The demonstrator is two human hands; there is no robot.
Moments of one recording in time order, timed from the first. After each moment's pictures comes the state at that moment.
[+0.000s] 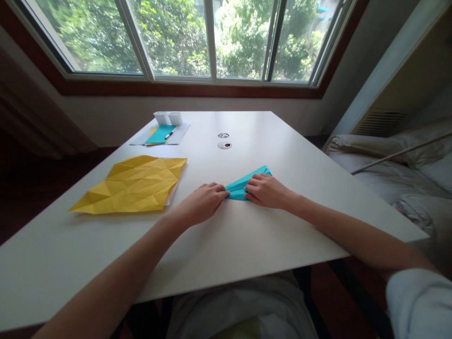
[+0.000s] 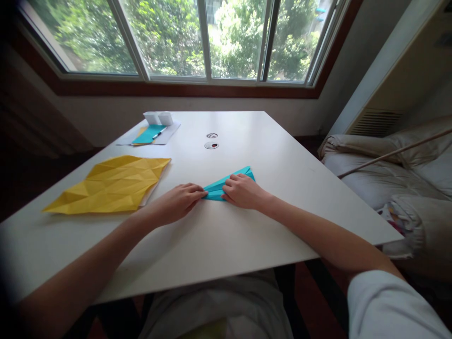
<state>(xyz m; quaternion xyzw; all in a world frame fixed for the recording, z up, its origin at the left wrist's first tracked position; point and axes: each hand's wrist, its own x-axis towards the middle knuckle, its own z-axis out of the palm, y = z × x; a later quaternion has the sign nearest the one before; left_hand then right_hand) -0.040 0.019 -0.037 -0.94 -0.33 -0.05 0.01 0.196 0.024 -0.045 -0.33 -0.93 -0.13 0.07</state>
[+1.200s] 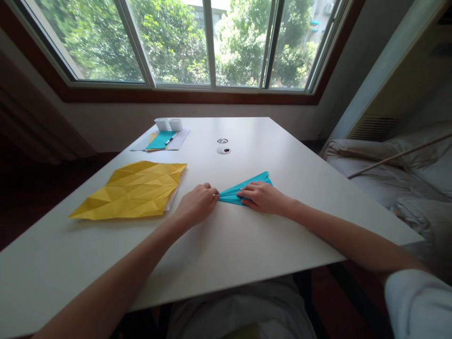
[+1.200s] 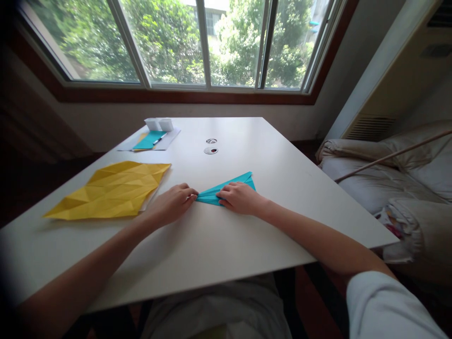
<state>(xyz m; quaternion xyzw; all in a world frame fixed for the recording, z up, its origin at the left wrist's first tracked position) -0.039 0.016 -0.025 -0.85 -0.52 -0.05 -0.04 0.192 0.021 -0.046 -0.32 -0.94 -0.07 0.11</state>
